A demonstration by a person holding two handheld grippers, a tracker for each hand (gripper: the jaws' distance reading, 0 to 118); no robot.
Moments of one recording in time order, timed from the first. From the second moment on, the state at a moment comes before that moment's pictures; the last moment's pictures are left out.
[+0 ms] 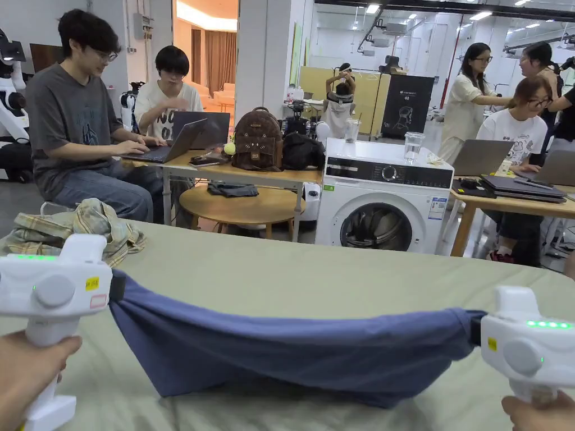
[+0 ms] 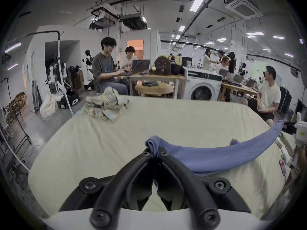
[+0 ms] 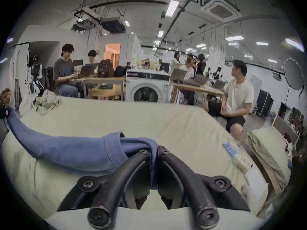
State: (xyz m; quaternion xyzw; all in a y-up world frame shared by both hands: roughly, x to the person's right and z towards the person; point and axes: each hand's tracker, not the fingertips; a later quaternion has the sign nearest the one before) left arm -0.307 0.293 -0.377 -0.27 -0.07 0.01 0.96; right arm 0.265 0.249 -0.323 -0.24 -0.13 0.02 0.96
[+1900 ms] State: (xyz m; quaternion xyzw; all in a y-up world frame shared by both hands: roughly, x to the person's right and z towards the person) left arm -0.259 0.207 -0.279 -0.33 -0.08 0.02 0.94; right arm 0.133 0.188 -0.254 -0.19 -0.06 -0.01 0.98
